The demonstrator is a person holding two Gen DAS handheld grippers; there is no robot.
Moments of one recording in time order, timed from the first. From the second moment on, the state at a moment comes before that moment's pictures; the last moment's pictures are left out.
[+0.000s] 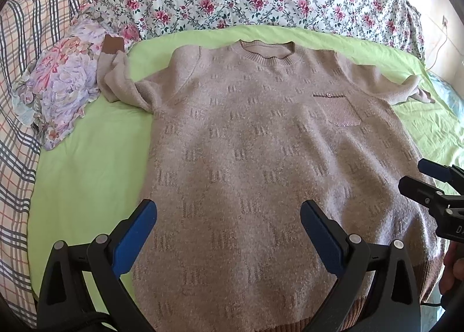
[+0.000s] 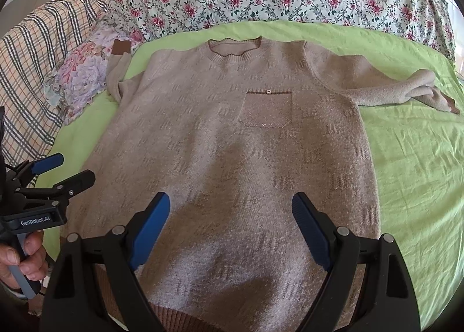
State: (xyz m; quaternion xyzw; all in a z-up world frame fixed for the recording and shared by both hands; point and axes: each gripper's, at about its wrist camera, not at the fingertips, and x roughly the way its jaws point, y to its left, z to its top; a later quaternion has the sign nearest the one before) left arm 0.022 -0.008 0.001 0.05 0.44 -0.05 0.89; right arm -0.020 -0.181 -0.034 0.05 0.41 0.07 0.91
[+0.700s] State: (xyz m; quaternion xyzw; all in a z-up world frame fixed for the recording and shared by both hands) left arm 0.043 -0.014 -0.011 0.06 0.46 -0.05 0.88; right arm -0.011 -0.209 -0.036 0.11 0.41 0.07 0.90
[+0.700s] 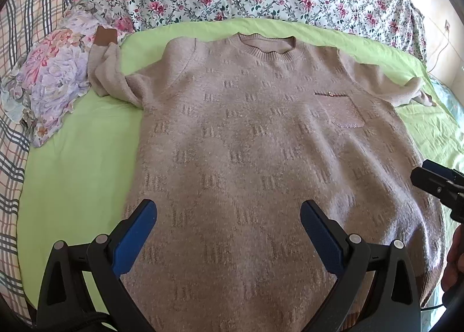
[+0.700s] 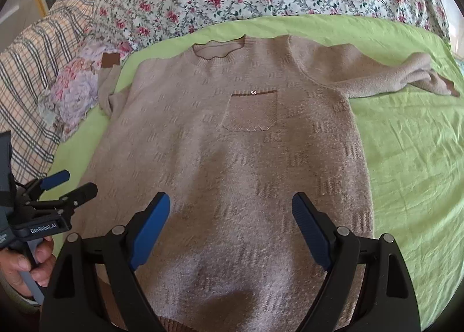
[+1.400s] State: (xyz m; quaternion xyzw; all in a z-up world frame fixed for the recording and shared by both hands) left arm 0.087 -0.035 -0.015 0.05 0.47 -0.06 0.88; right arm 0.031 -0.470 -0.001 0.30 0.32 -0.11 0.89
